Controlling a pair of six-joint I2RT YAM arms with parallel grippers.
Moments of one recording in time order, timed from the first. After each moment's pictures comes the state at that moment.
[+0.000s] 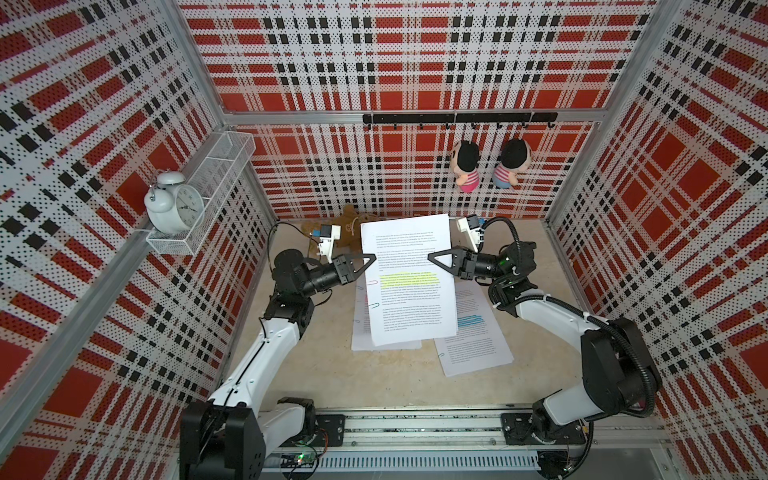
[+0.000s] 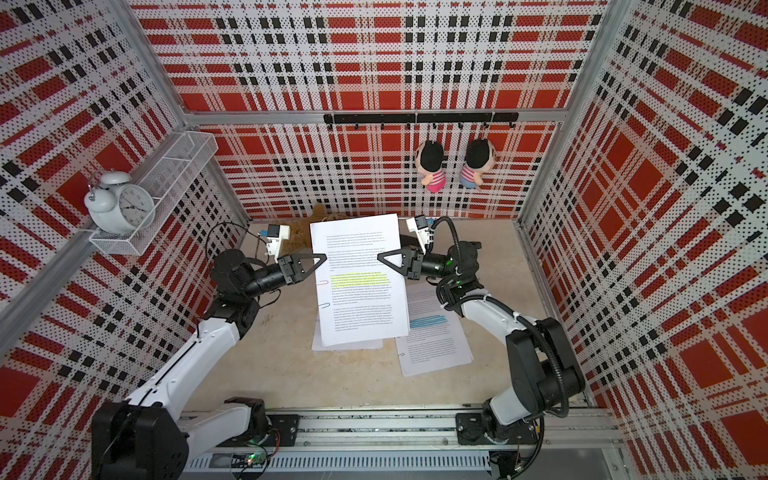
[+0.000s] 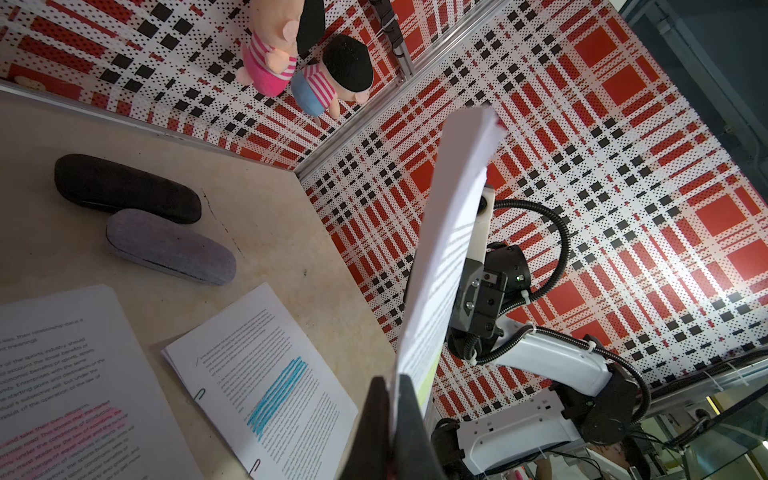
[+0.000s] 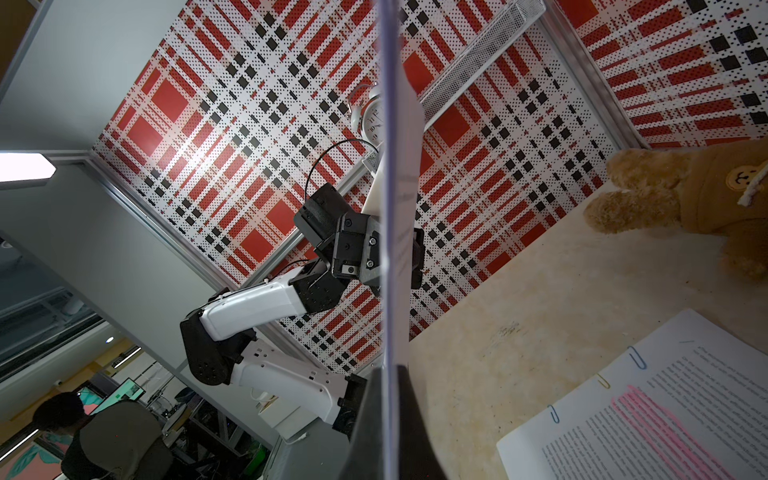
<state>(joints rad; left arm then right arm) -0.09 1.14 0.79 0.35 0.97 -0.90 0.37 1.51 0.91 0.95 -1.08 1.03</state>
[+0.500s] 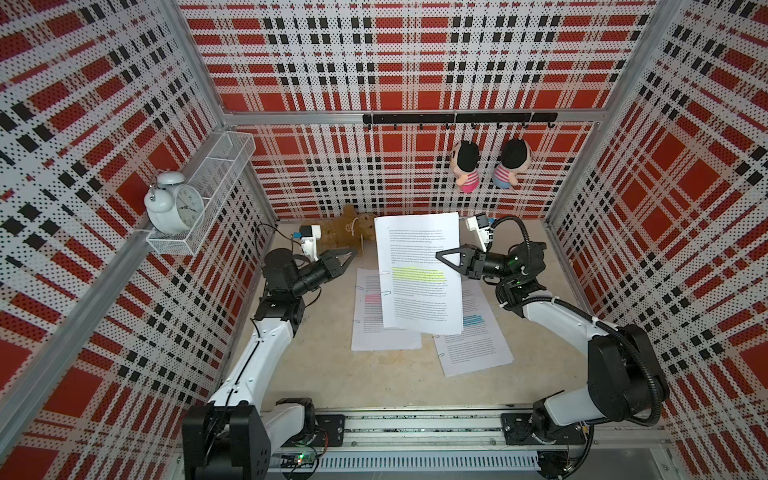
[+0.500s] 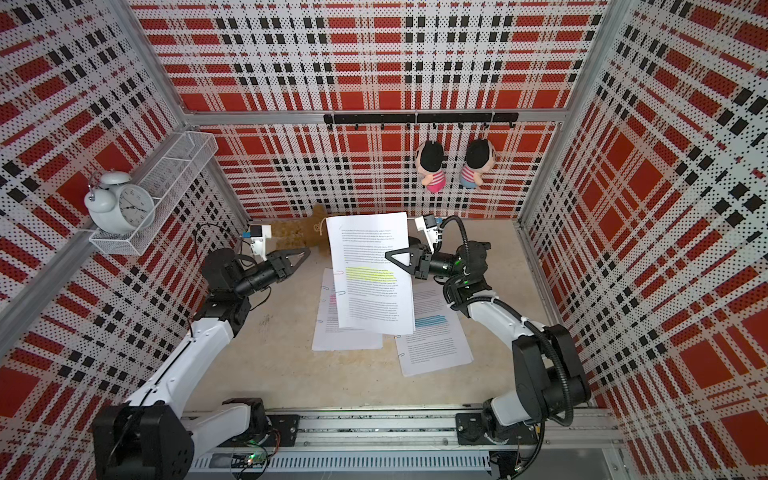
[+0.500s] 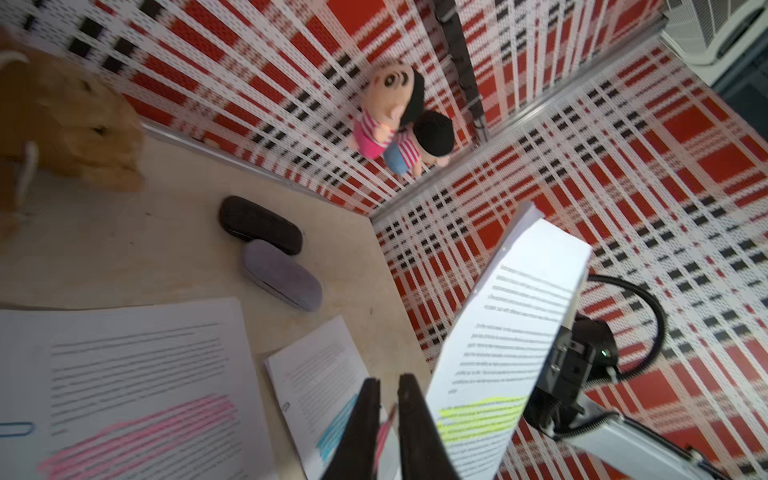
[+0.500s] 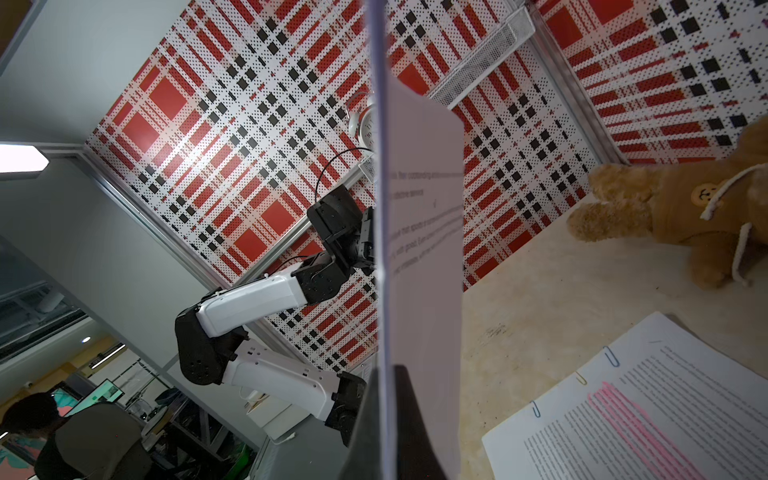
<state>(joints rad) 0.01 1.14 0.79 0.25 0.80 -0.84 0.32 1.47 0.90 0.98 -1.10 1.03</state>
